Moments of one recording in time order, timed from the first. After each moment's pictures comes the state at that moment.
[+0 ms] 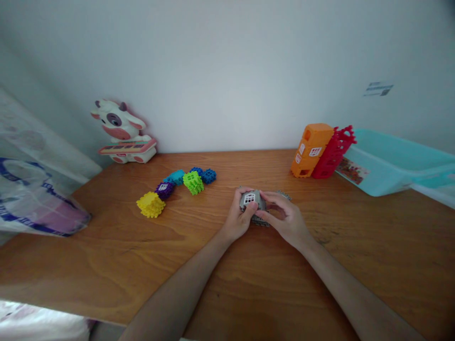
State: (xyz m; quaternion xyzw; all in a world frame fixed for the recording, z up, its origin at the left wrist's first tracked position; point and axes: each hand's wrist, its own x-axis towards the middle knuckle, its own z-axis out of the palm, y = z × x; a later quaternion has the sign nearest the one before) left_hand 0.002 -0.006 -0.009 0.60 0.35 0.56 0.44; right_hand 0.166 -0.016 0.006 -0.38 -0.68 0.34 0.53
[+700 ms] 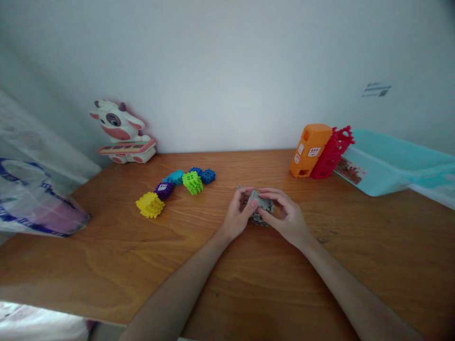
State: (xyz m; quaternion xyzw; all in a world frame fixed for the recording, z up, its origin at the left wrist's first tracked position) left_hand 0.006 -0.005 -0.003 0.55 0.34 0.57 0.51; right_hand 0.167 -0.014 0.011 -0.37 -0.71 0.29 0.53
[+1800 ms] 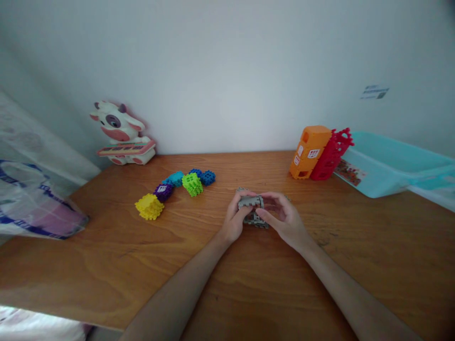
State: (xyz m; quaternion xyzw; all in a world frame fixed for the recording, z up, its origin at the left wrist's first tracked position) left_hand -0.004 -0.008 -0.004 0.57 0.33 0.56 0.50; right_hand 0.163 -0.015 0.004 -0.37 -0.62 0.43 0.53
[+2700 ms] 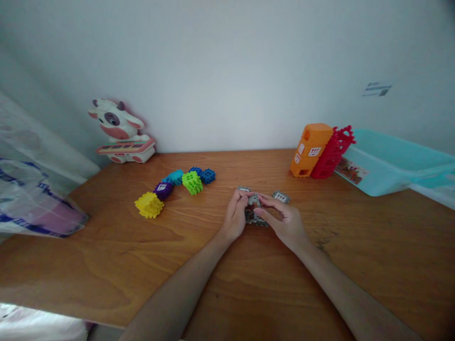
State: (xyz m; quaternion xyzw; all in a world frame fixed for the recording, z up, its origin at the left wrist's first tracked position) left_hand 0.003 -0.004 -0.006 0.55 0.40 0.57 0.47; right_hand 0.161 -0.017 -0.002 -0.41 -0.68 0.27 0.54
